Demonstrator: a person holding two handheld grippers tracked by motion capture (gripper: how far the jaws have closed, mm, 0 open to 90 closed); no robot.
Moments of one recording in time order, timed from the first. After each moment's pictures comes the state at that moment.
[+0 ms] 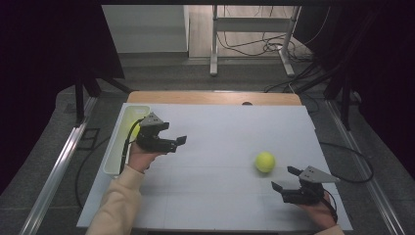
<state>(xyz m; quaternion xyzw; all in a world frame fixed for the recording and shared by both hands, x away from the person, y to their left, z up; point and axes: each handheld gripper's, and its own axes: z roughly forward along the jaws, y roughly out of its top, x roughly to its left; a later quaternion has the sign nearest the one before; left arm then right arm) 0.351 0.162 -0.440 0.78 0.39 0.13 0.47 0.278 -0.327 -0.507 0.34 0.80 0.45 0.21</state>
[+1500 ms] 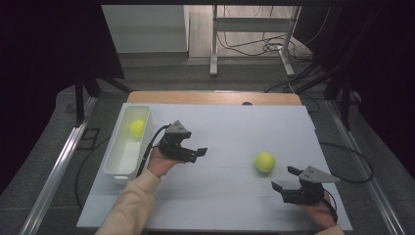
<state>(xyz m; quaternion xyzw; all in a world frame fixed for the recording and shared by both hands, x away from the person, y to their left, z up) 0.351 0.104 -0.456 0.82 0.34 0.09 0.46 0.278 -0.327 -0.507 0.34 0.80 0.45 0.21</state>
